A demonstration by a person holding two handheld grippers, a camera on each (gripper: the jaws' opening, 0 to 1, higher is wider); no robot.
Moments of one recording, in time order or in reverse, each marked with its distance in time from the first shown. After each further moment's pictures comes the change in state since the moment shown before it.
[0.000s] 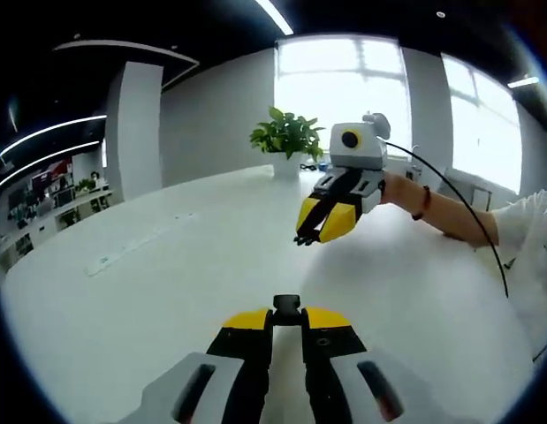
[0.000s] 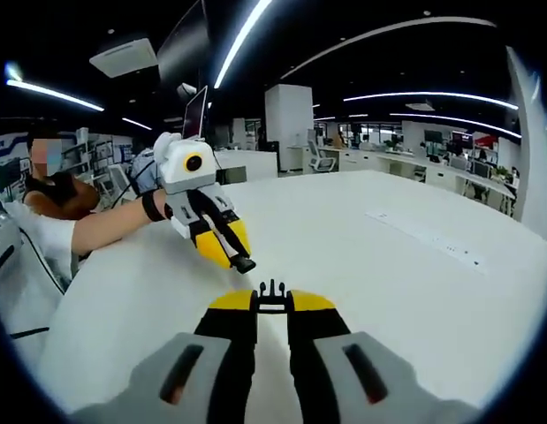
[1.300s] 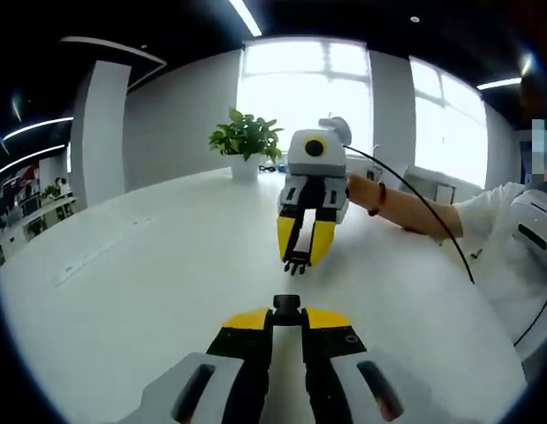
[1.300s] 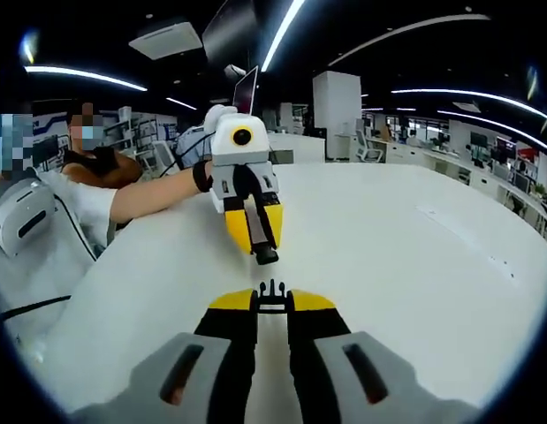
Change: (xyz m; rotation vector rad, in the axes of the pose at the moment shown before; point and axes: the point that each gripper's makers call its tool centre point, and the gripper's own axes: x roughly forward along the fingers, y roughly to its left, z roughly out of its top) left arm -0.001 -0.047 -0.006 0.046 0.004 -0.198; right arm 0.001 0.041 -0.017 -0.094 0.062 0.237
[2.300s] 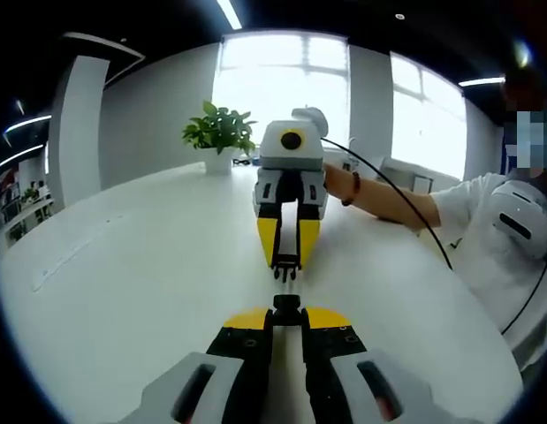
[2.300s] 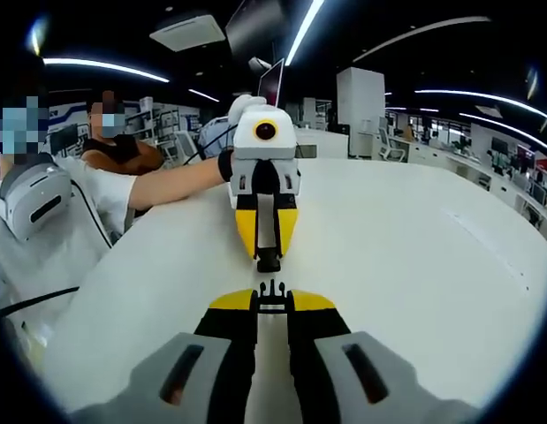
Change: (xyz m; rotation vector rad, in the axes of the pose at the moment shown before) left arm 0.004 -0.019 -0.008 0.033 0.043 -0.110; right arm 0.009 0.024 -0.007 -0.037 0.028 0.093
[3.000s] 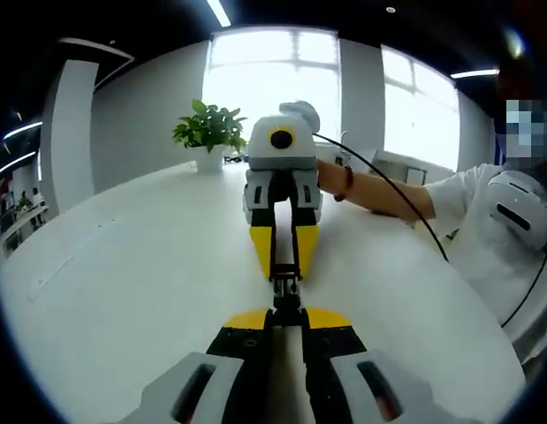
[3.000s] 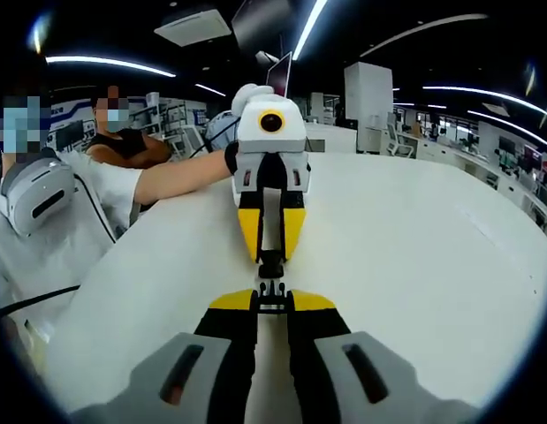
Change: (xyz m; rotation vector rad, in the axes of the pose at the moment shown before) left arm 0.013 -0.023 -0.003 0.042 0.022 -0.021; right arm 0.010 0.009 -0.003 -0.007 0.030 0.044
